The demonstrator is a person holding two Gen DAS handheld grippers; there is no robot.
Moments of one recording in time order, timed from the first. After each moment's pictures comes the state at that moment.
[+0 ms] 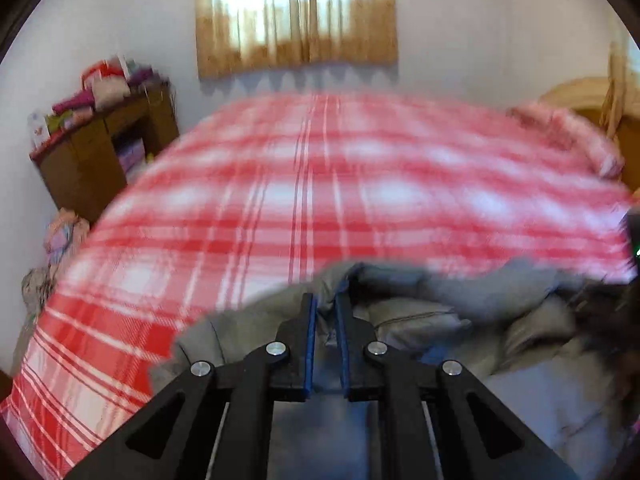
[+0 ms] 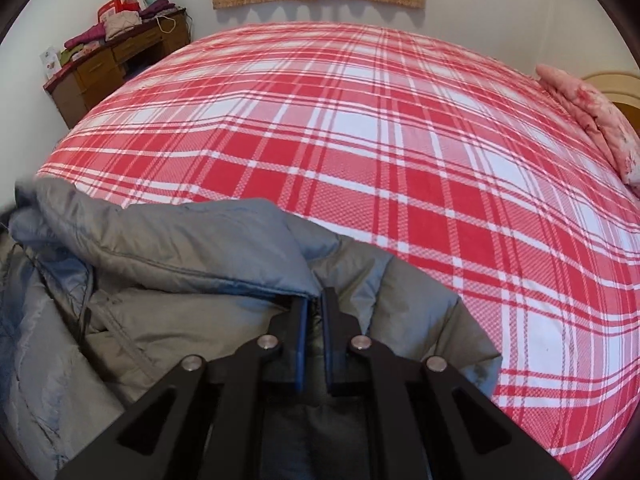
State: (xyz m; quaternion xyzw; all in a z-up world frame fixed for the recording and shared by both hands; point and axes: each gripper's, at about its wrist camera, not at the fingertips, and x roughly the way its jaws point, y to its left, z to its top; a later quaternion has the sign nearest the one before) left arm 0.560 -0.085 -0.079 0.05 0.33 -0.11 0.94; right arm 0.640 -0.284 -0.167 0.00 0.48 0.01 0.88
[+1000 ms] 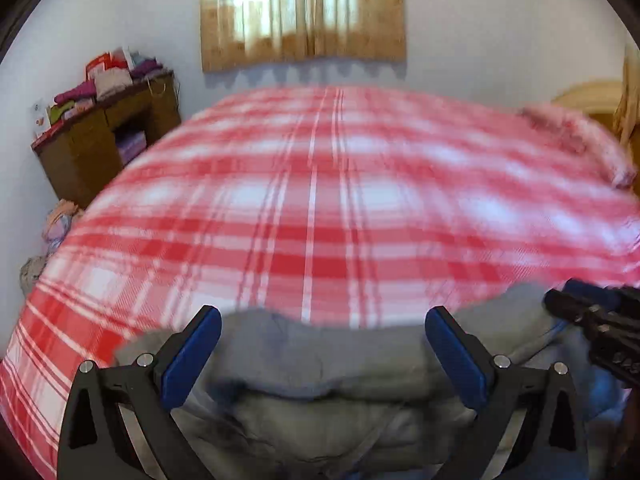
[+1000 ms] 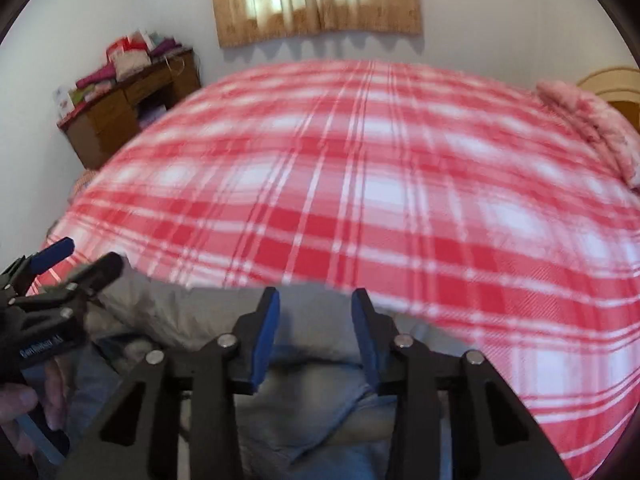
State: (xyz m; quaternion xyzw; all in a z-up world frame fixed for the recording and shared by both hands) left arm 0.602 -0.139 -0.131 0.06 0.38 -0.09 0.92; right arm 0.655 -0.251 -0.140 0.05 0.44 0.02 0.90
